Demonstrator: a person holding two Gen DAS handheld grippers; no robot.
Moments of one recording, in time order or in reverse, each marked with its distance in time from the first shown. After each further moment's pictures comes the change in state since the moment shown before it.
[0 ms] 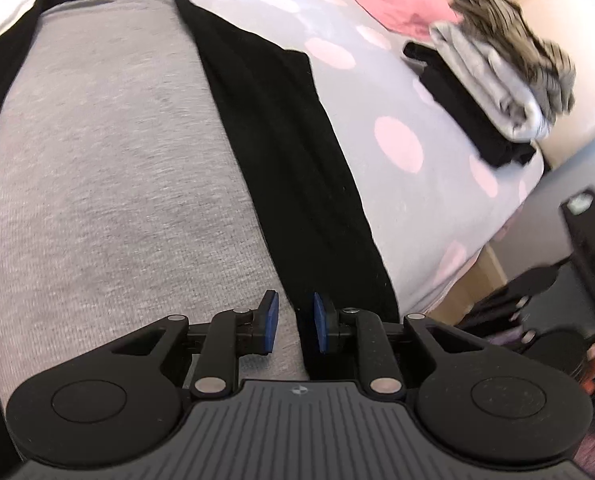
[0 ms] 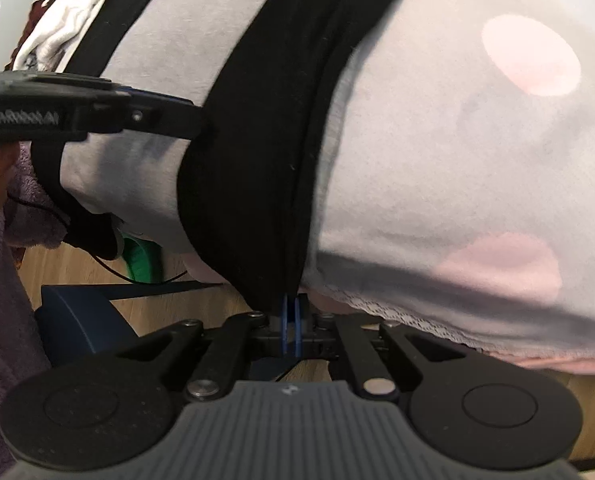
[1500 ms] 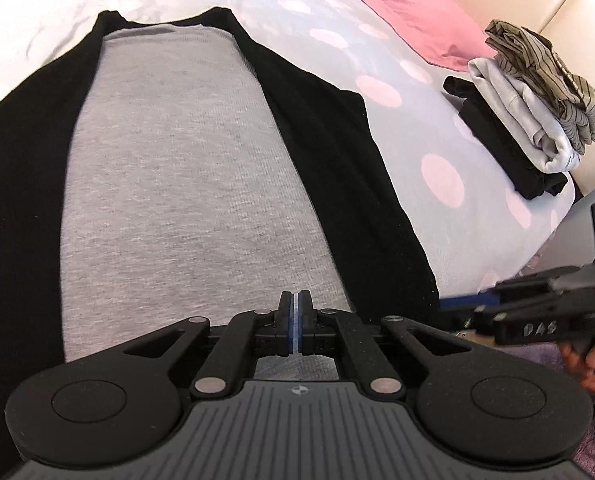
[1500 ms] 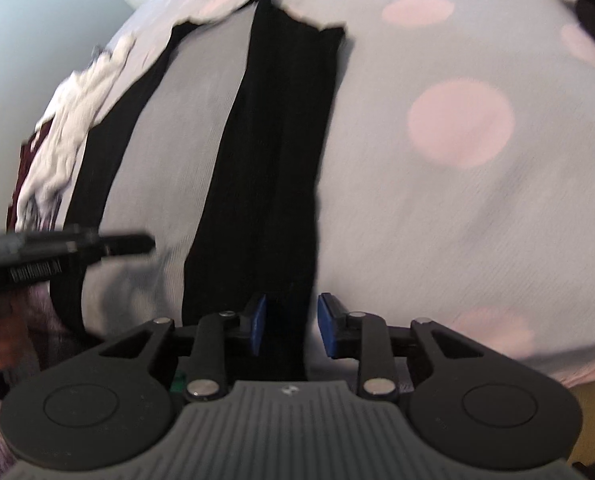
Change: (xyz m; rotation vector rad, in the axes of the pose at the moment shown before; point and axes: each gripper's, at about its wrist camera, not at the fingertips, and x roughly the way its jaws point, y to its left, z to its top) left arm -0.033 0.020 0.002 -0.055 -0.077 0.116; right arm -0.017 -0.020 0.017 0.215 -0.278 0.081
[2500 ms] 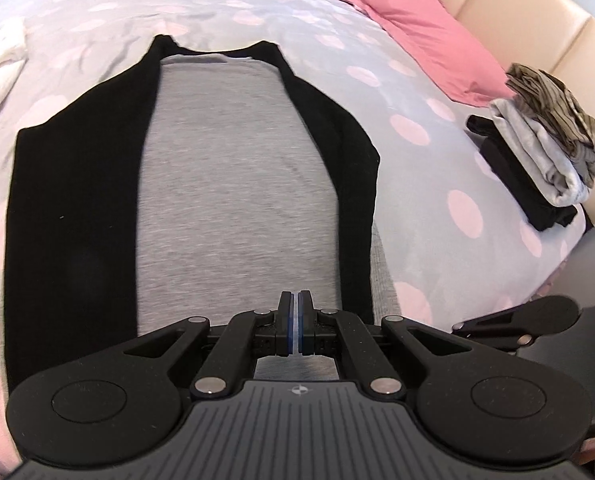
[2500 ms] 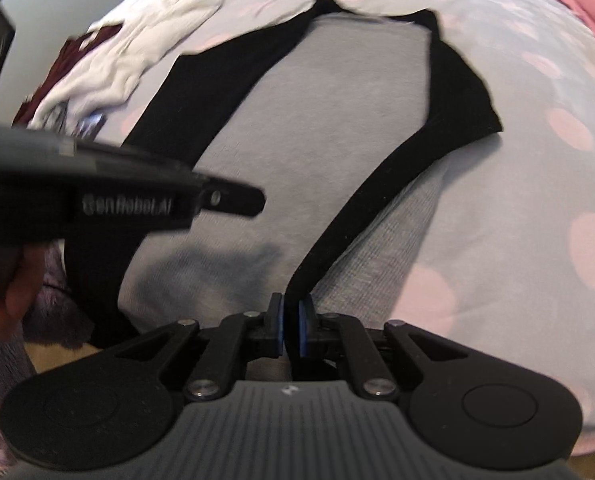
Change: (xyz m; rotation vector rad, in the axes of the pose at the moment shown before) left arm -0.032 0.030 -0.002 -0.057 -0.076 0.044; right arm 0.032 0.145 -0.004 -0.375 0.009 -0.126
